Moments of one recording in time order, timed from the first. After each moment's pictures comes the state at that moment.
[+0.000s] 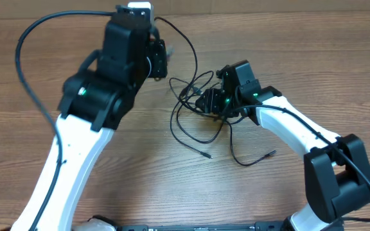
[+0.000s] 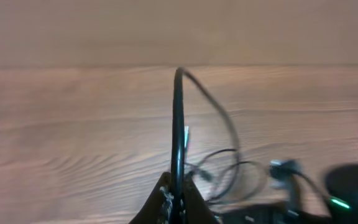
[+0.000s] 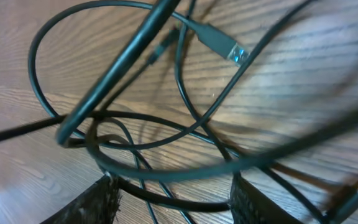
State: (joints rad) left arm -0.44 1.49 1.77 -0.93 -0.21 -0.31; right arm 0.40 1.78 1.14 -0.39 -0.41 0.55
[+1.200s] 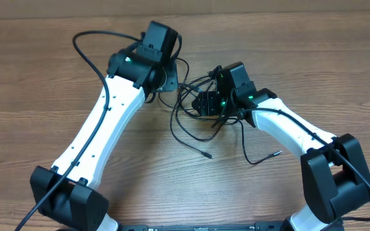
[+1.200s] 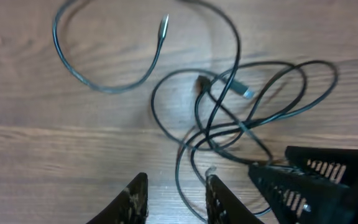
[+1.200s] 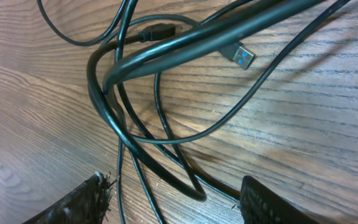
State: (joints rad) left arm -0.42 1.74 1.68 -1.07 -0.12 -0.48; right arm 0.44 1.78 1.13 -0.33 -0.34 0.38
